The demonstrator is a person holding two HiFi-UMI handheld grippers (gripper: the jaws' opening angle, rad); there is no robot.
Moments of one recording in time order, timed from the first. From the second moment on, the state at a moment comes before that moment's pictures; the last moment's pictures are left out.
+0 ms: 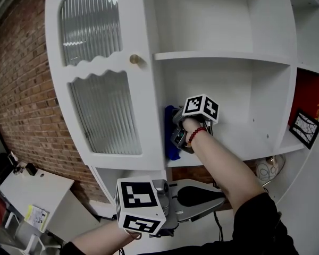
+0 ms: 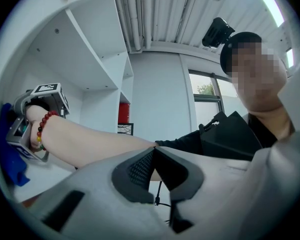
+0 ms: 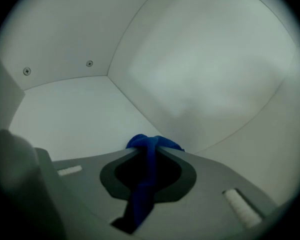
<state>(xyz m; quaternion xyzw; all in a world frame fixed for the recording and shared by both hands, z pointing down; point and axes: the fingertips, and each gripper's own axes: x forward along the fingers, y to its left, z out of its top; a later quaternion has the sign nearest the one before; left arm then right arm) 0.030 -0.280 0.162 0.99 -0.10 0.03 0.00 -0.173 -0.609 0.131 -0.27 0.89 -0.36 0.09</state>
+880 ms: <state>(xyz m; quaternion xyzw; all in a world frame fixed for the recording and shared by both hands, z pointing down) 0.028 -0.262 0.161 0.99 -0.11 0.02 0.00 -0.146 -0.520 -0.061 -0.06 0.92 -0.24 0.31</state>
